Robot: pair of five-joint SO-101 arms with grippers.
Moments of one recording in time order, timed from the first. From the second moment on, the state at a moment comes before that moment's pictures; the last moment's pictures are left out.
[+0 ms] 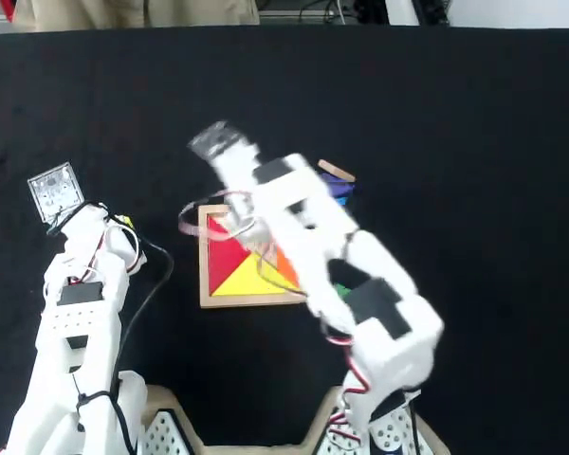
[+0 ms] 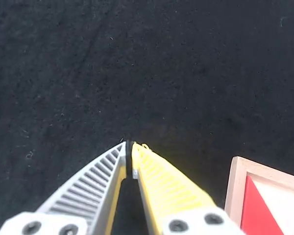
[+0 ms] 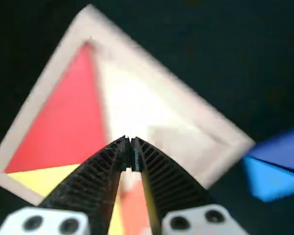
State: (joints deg) left arm -13.5 -42.0 75.6 16.0 15.7; right arm -25.8 13.7 10.2 61.9 12.3
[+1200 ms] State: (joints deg) left arm -13.5 -42.0 76.1 13.9 14.1; right arm -5.5 30.6 -11.9 62.8 29.2
